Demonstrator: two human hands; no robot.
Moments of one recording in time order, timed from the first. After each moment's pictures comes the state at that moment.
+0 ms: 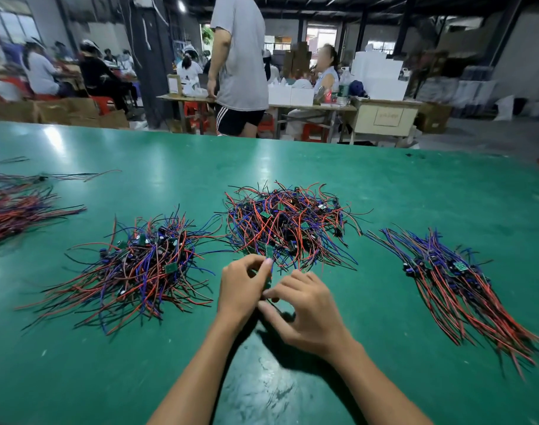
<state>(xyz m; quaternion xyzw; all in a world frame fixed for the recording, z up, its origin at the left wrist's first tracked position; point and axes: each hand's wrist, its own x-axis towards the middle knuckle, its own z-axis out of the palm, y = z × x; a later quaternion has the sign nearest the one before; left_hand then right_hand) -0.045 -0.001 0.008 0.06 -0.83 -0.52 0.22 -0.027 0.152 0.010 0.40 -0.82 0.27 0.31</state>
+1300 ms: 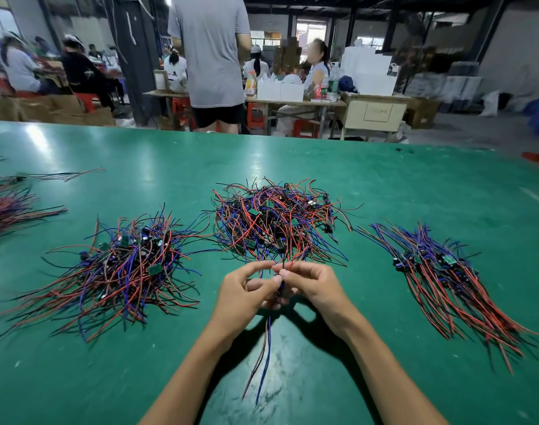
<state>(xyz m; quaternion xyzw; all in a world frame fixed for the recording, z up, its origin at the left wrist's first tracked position) -0.008 0.019 0.029 0.02 -0.65 -0.76 0.00 -0.057 0.179 0.015 0.13 -0.66 0.73 -0.12</state>
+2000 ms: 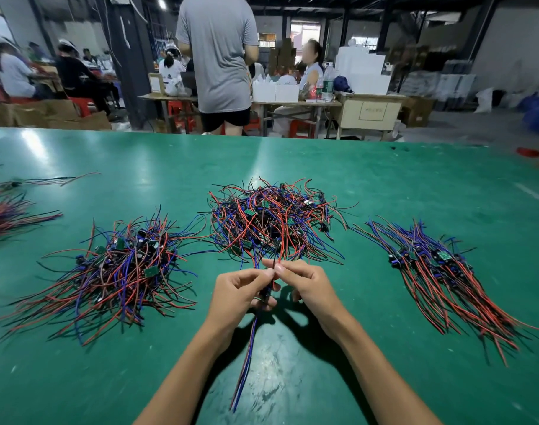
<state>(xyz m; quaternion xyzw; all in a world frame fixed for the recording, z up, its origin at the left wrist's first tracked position) -0.011 0.016 0.025 0.03 -0.65 -0.76 0.01 -0.049 0.171 0.022 0.14 -0.69 0.70 -0.06</state>
